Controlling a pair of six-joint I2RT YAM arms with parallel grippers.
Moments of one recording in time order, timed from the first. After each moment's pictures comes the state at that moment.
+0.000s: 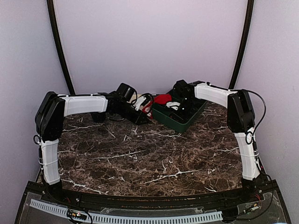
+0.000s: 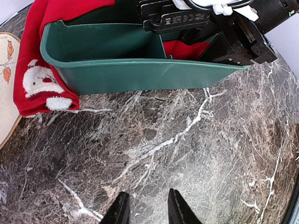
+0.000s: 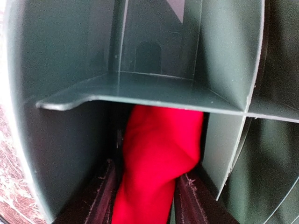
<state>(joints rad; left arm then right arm) -0.63 2.03 1.56 -0.39 0.34 -0.01 0.51 2.29 1.99 -0.99 -0.13 -0.45</state>
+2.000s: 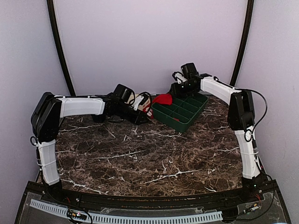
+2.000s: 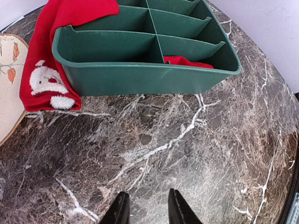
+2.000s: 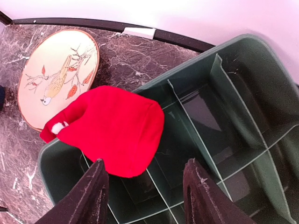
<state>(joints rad) -0.63 1.98 1.47 -0.28 0.35 -0.07 0.42 2.34 2.18 -0.57 -0.12 0.13</state>
